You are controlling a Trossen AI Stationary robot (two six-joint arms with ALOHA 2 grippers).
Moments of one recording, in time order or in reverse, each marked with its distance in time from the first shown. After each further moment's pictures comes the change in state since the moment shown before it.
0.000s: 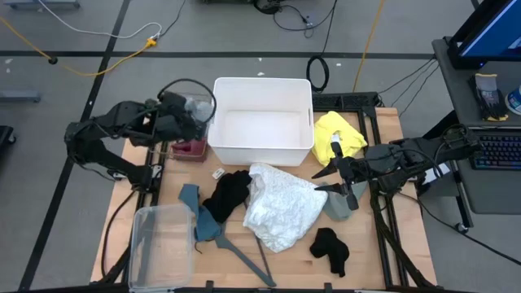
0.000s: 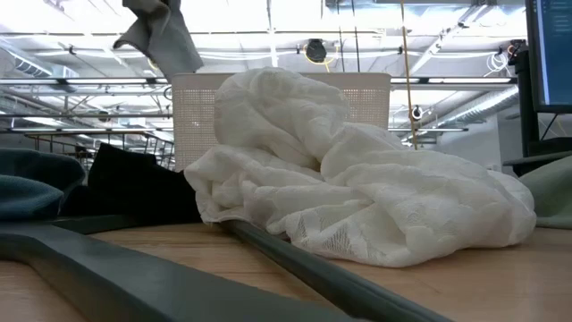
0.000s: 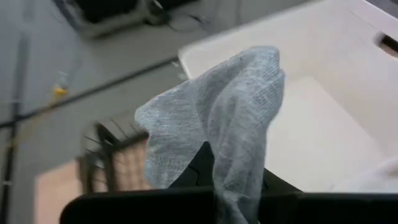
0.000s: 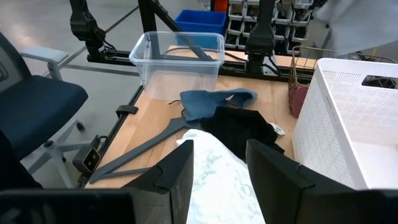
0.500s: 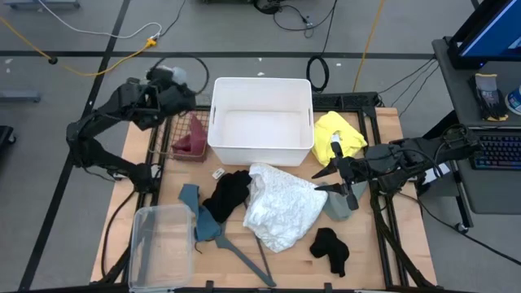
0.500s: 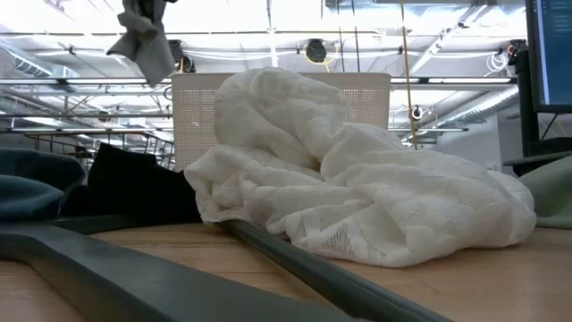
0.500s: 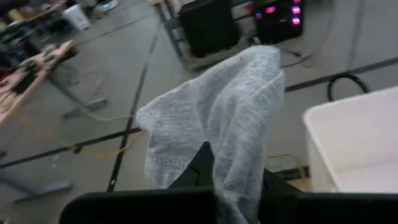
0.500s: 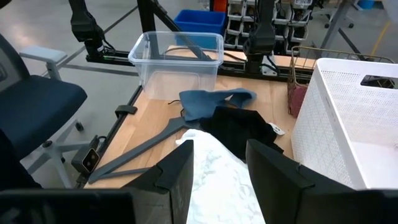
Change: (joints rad) left arm 0.307 0.006 0.000 0.000 -0.250 0.145; right arm 0.000 0.000 0.000 0.000 0.004 0.000
